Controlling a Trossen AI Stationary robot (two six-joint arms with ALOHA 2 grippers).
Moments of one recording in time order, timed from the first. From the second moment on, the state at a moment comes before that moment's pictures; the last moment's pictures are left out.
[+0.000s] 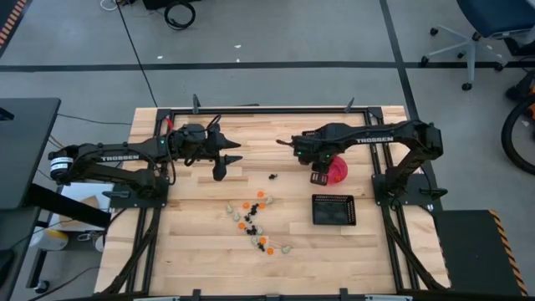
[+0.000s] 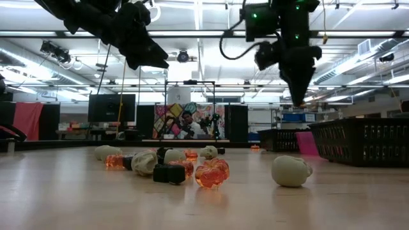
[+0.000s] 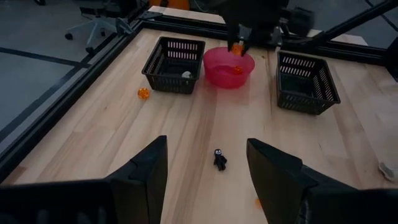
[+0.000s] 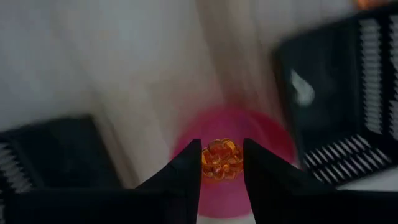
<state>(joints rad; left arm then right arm) 0.26 1.04 0.66 -0.03 0.08 -0.03 -0.17 1.62 1.26 -1.20 0.11 0.11</state>
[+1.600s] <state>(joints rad) 0.26 1.04 0.66 -0.01 0.08 -0.04 -0.21 1.62 1.29 -1.06 0.24 0.16</state>
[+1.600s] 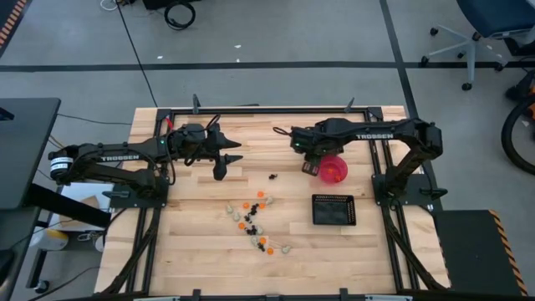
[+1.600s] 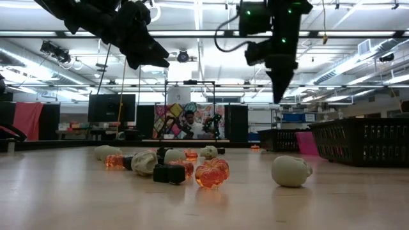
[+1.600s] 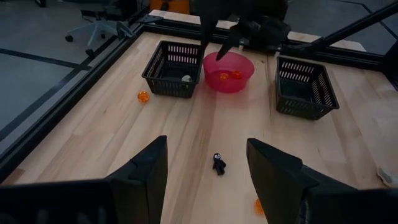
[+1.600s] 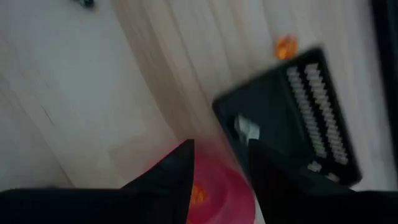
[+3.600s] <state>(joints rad) 0.26 1.04 0.66 0.01 0.08 -0.04 -0.58 2.19 1.70 -1.07 0.16 -0.38</state>
